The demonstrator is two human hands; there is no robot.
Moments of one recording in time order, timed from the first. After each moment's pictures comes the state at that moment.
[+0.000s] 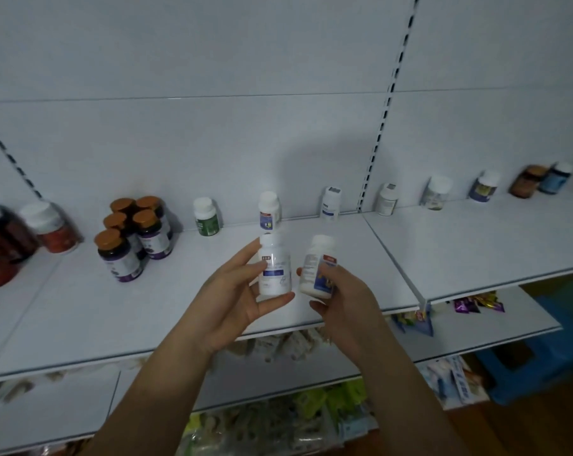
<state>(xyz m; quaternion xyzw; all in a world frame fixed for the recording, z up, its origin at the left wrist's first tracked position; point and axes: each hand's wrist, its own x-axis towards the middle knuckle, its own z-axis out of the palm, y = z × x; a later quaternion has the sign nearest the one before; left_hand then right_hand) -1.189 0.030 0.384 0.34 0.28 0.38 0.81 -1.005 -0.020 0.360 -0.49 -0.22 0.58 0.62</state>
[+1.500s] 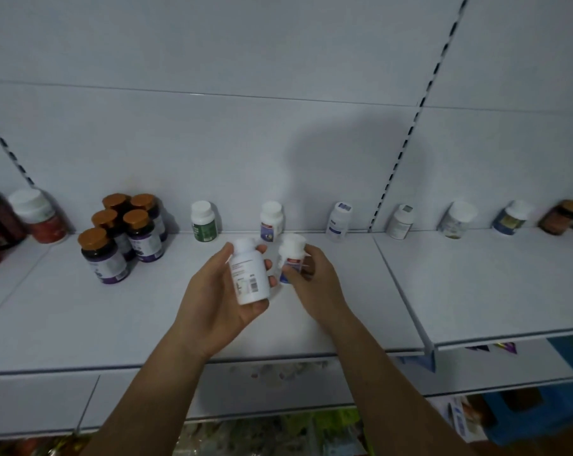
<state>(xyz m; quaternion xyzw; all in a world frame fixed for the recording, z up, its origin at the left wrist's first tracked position) -1.175 0.071 0.367 0.21 0.23 0.43 0.85 -0.977 0.101 0.305 -0.60 -0.53 0.36 0.48</state>
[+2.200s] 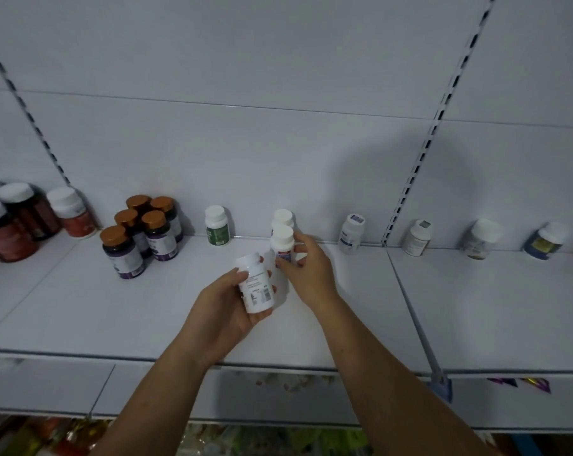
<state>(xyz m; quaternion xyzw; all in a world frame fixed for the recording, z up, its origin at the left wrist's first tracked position) -1.163 0.064 0.356 0.22 0.26 0.50 0.80 -0.986 0.158 0.301 -0.60 -0.59 0.31 0.46</state>
